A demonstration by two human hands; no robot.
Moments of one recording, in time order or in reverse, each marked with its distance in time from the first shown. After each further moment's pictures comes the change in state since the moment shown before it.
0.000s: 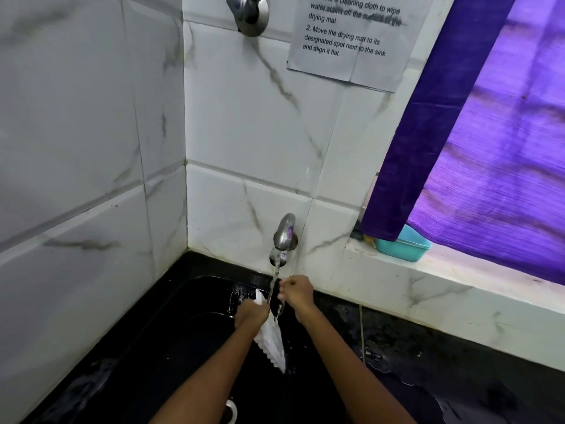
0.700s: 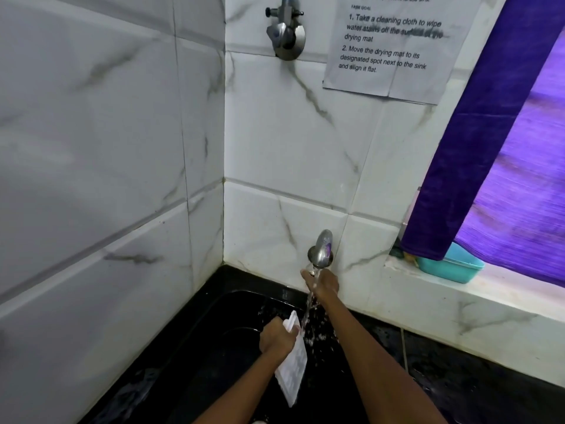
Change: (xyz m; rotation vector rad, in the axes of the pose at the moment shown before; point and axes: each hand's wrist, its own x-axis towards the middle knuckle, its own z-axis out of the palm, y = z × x) left_hand -0.001 -0.024 -0.015 0.182 0.050 0.206; right_hand 0.042 -0.039 0.021 -0.397 0.018 -0.080
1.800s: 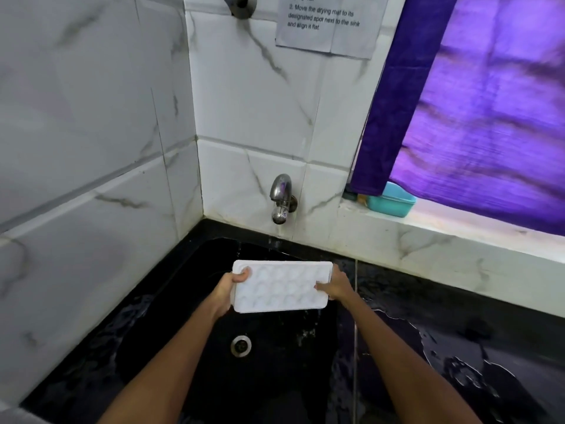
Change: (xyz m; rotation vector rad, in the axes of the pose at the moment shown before) left_hand -0.084 -0.042 -0.036 -0.979 -0.421 -0.170; right_hand -0.100 0.164 -0.073 -0.028 -0.188 0.016
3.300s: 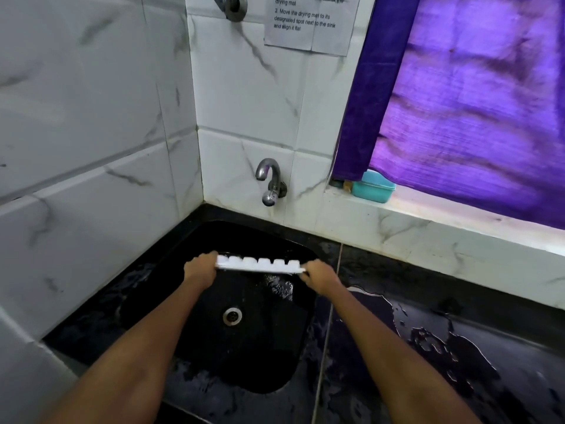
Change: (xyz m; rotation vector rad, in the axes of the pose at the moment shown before) left_hand -0.068 -0.018 0.004 1.689 0.569 0.191; right_hand -0.074 0.010 -0.014 -0.734 -0.069 -0.440
